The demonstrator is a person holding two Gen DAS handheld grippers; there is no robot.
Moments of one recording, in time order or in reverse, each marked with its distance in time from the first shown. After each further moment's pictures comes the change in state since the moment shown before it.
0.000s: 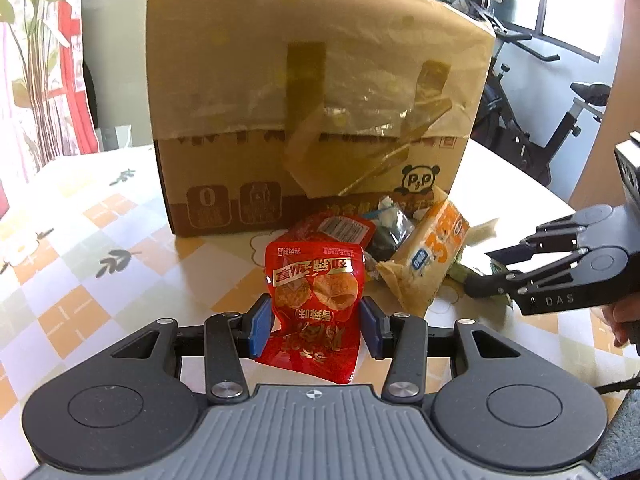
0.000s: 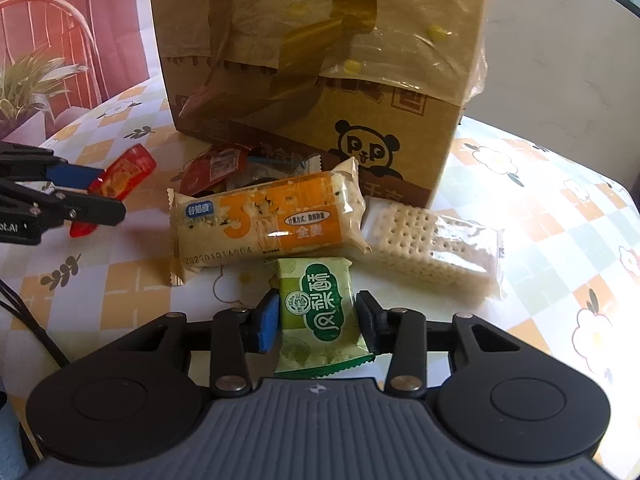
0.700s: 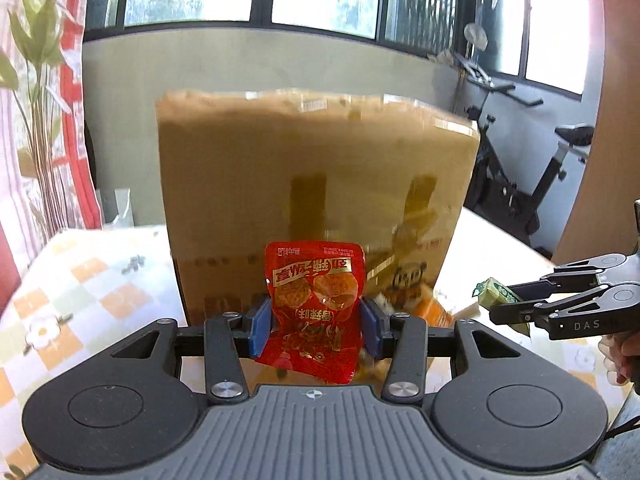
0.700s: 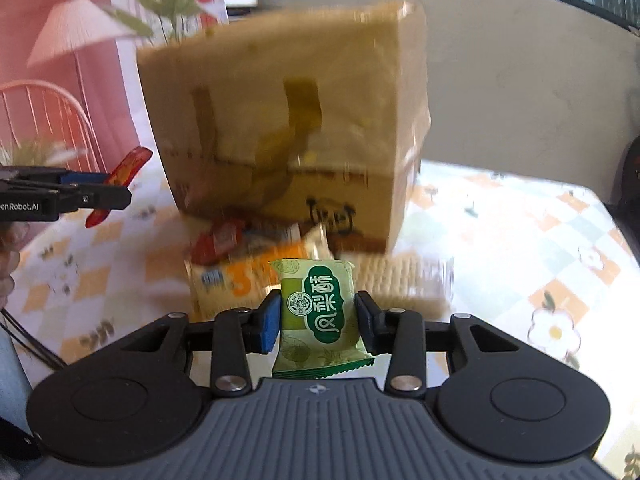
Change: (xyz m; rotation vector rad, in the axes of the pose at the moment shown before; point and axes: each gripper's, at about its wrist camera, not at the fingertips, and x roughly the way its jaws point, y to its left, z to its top) left arm -0.041 0.004 0.051 0.030 -0.179 -0.016; right arm -0.068 -0.014 0.008 0.113 -0.203 0.001
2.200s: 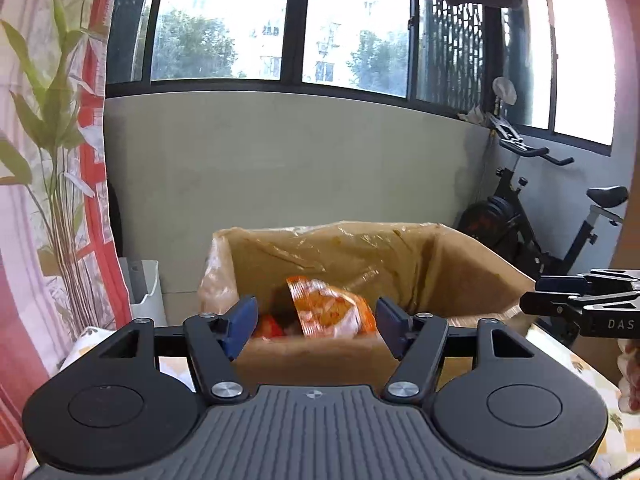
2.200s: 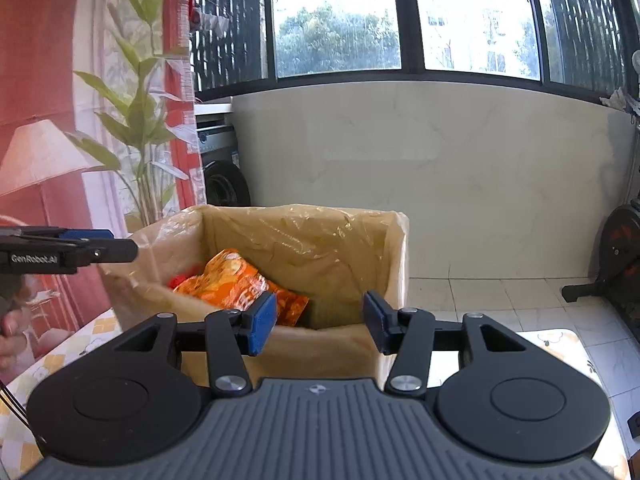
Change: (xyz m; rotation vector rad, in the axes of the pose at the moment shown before) left arm 0.020 0.029 0.120 -0.018 -0.134 0.077; right arm -0.009 -0.004 0.127 0.020 -0.275 -0.078
